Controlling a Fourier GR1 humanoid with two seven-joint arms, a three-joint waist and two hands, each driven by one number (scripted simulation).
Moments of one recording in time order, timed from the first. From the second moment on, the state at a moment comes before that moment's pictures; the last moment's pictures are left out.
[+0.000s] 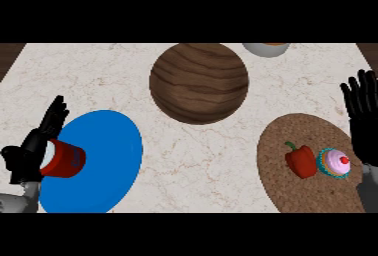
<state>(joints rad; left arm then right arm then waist) -0.08 0.54 -0.19 -1.42 0.27 0.26 -0.11 -0.15 -0.46 0.01 -1.48 -0.47 -0.17 -0.22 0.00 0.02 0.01</state>
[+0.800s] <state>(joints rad) -0.17 0.39 -0.25 -1.59 0.27 0.33 0.01 0.17 -0.51 0.09 -1.68 -0.25 -0.22 -0.39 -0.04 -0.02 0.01</state>
